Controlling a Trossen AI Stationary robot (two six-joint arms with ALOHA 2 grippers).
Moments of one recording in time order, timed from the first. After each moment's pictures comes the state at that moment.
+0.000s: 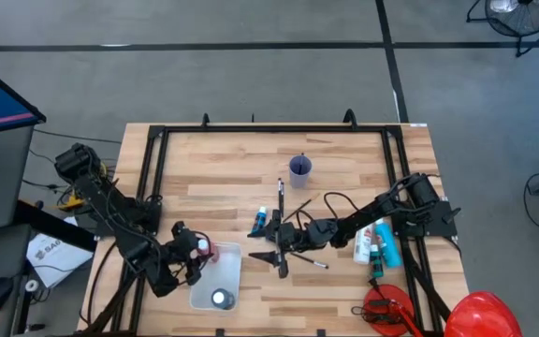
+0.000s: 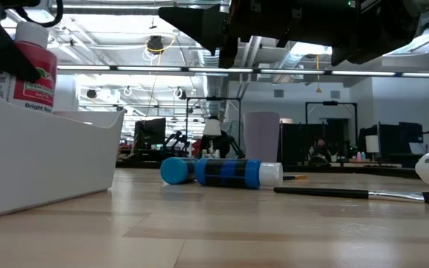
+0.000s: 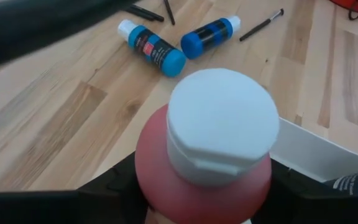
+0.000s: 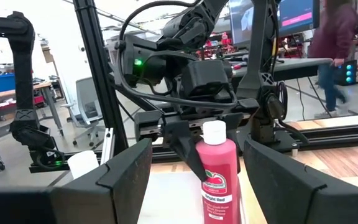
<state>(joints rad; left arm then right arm) -0.90 1.30 0.68 -0.56 -0.83 -1.24 0.32 1.97 0.93 1.15 0.21 0.16</state>
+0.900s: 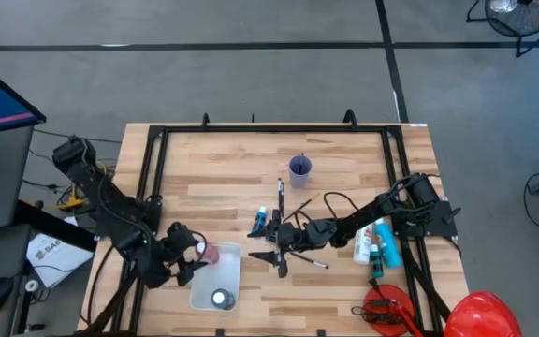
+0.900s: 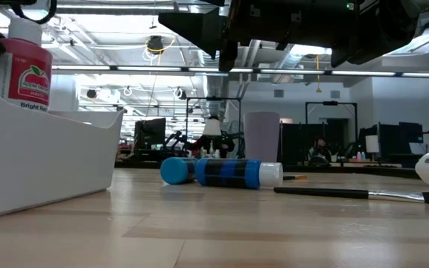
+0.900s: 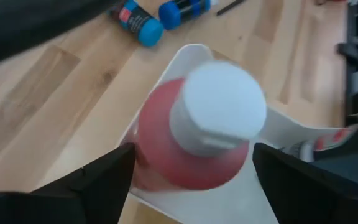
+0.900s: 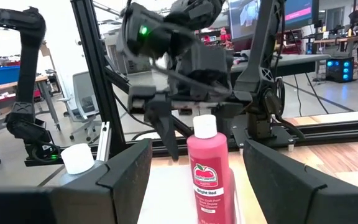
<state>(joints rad) -0.90 1.16 0.68 -0.57 -0.67 -1.23 0.32 1.97 0.93 1.13 0.21 0.15</state>
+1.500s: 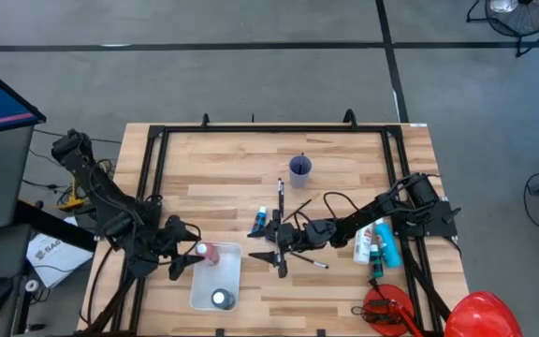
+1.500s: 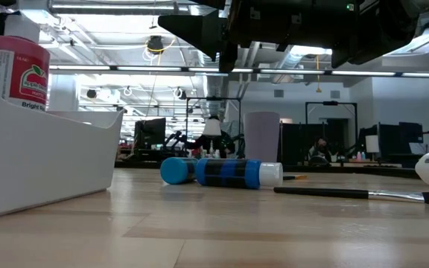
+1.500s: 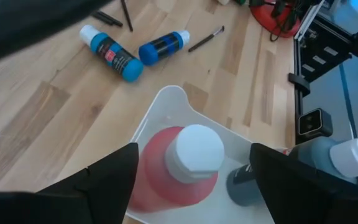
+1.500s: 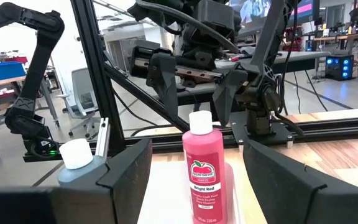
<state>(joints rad) -0.90 0.99 0.68 -0.57 -0.71 -1.13 0.32 1.97 0.93 1.11 0.21 0.15</state>
